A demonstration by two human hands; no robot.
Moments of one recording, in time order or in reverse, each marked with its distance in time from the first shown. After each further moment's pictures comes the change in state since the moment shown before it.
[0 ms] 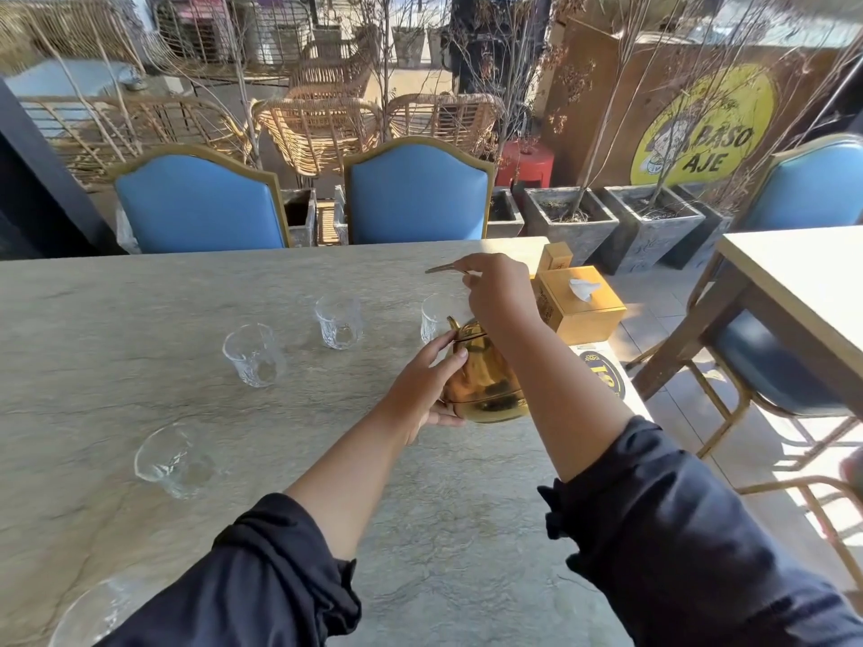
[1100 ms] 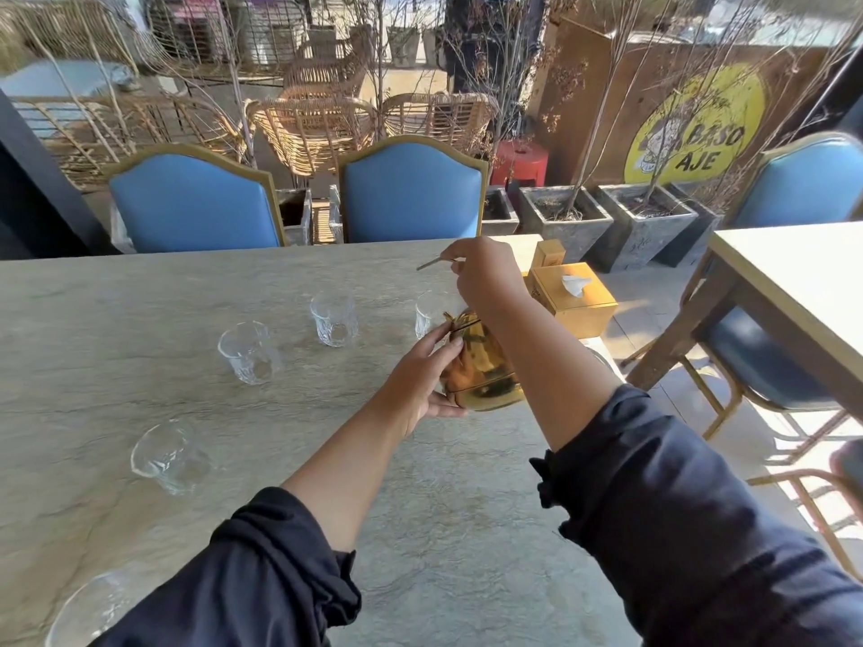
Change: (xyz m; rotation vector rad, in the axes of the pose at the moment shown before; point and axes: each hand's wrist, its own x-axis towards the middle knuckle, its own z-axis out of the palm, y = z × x) left_hand 0.000 0.005 0.005 -0.058 -0.002 -0.016; right_hand 0.013 -0.007 -0.004 -0.178 -0.046 -0.073
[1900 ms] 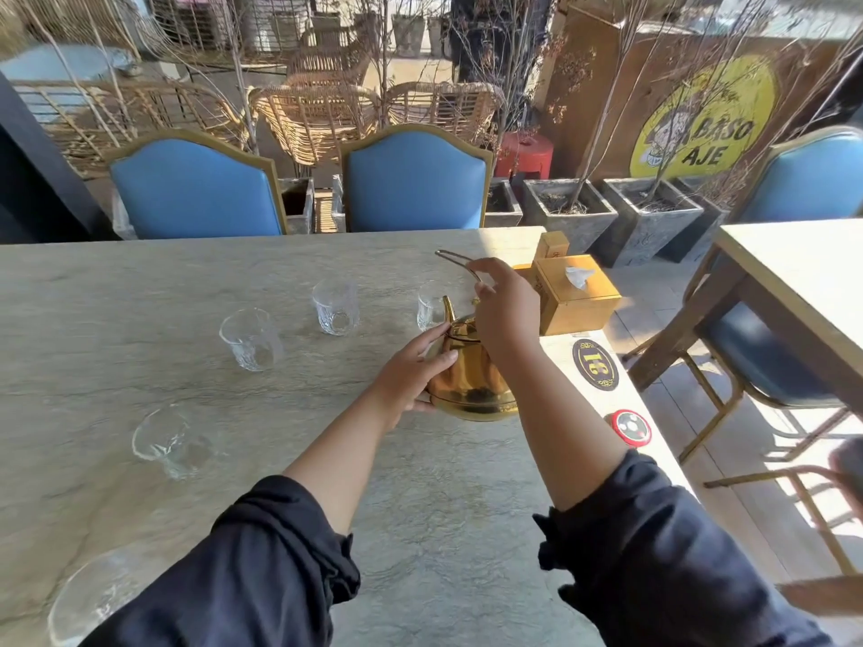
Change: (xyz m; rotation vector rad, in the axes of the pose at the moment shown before) left_hand -0.010 -0.010 -0.018 0.248 -0.014 0.078; right_hand -0.053 0.019 0.013 0.419 0.153 0.234
